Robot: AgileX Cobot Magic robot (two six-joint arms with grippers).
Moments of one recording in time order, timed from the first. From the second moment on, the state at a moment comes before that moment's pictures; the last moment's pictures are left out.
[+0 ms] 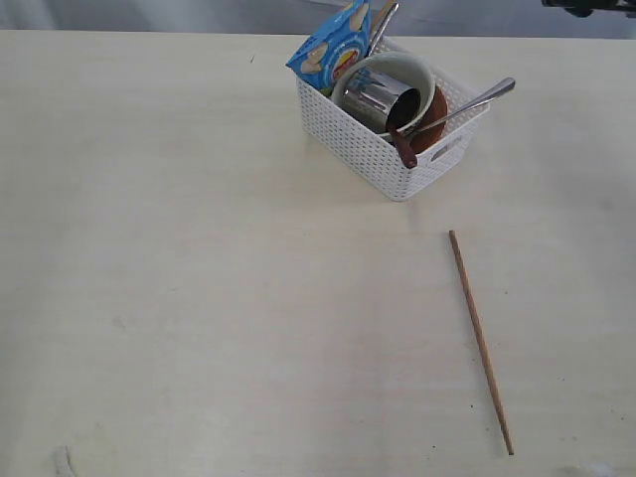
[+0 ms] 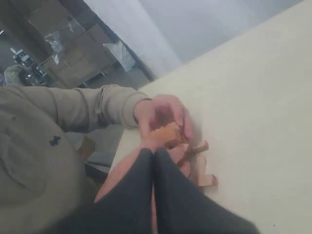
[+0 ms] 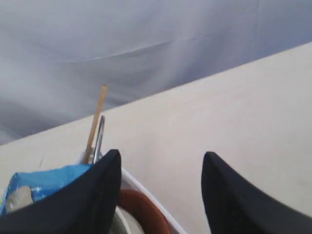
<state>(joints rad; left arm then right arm) 0.06 0.00 0.00 0.93 0.46 -0.34 0.16 1.70 -1.19 -0.04 0.14 0.47</state>
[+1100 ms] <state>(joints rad) 0.06 0.00 0.00 0.93 0.46 -0.34 0.19 2.37 -2.00 0.58 0.33 -0.13</state>
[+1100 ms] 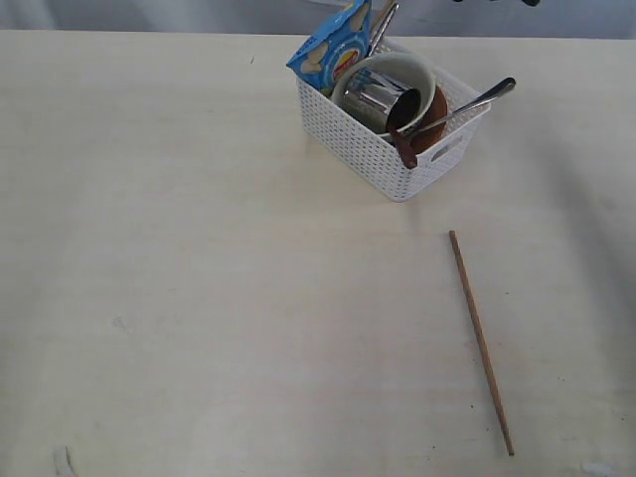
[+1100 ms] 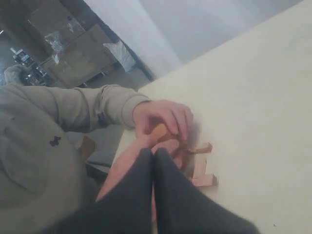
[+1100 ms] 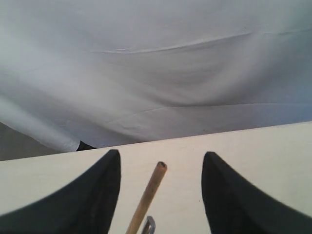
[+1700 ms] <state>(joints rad) 0.06 0.00 0.00 0.93 0.46 -0.34 0.19 2.40 -2.00 0.67 0.31 -0.30</state>
